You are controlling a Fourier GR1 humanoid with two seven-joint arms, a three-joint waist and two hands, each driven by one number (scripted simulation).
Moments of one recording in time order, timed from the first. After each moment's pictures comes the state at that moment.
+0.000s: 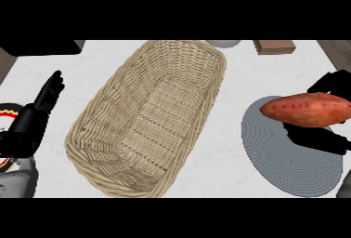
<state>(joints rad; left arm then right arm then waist) -0.14 0.27 0.14 -1.59 -0.16 -0.11 0.00 -0.28 -0.16 -0.07 -2.09 0.89 0.17 0.55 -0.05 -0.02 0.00</state>
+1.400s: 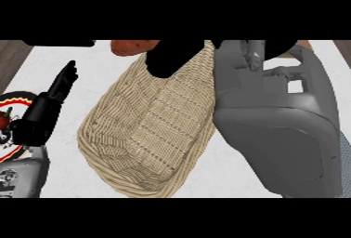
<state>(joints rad) -0.23 0.24 0.10 -1.58 -0.17 -0.13 0.03 -1.23 -0.01 0.10 -1.56 0.67 0.29 1.13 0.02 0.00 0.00</state>
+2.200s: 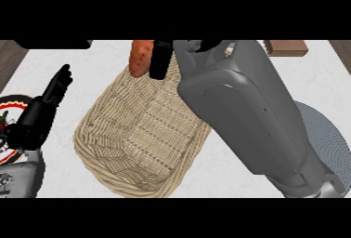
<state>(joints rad) -0.20 0.25 0.13 -1.56 -0.17 -0.13 -0.01 -1.27 -0.01 0.18 -1.31 0.65 0.40 1.11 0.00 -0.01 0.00</state>
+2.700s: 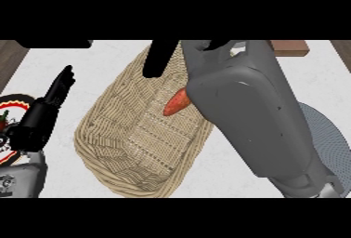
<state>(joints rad) -0.19 0.24 0.12 -1.59 -0.18 -0.13 0.00 -1.26 -0.01 0.14 -1.34 0.58 0.32 1.12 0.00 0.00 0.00</state>
